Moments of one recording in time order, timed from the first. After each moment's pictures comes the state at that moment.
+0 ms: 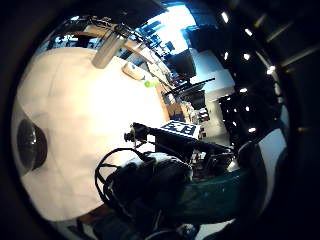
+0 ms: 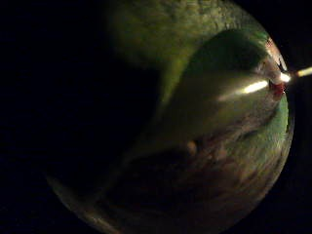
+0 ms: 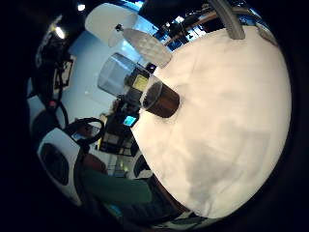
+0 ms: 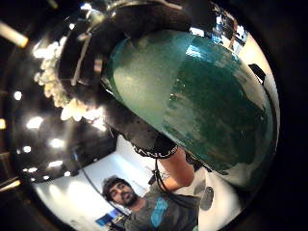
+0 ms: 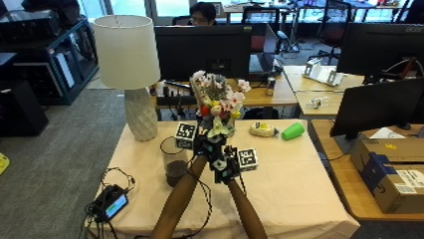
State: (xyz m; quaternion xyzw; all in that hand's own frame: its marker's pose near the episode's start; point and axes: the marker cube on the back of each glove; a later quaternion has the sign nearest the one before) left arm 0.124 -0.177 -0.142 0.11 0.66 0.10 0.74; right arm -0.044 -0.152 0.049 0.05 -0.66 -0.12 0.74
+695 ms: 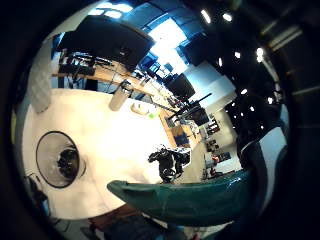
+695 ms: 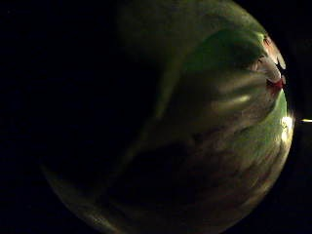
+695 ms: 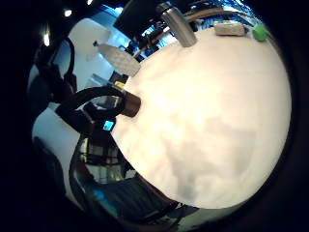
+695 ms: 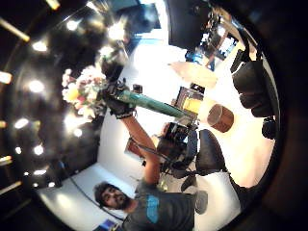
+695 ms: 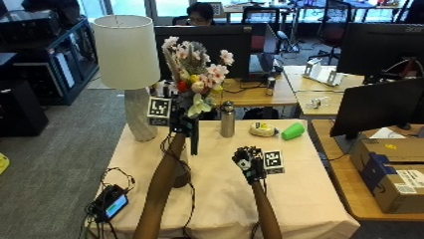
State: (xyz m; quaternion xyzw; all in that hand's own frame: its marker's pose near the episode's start) left arm 0.038 -0.156 -0.274 0.25 0.60 0.11 0.76; right arm 0.080 -0.149 0.063 0.07 -0.56 -0.02 0.83
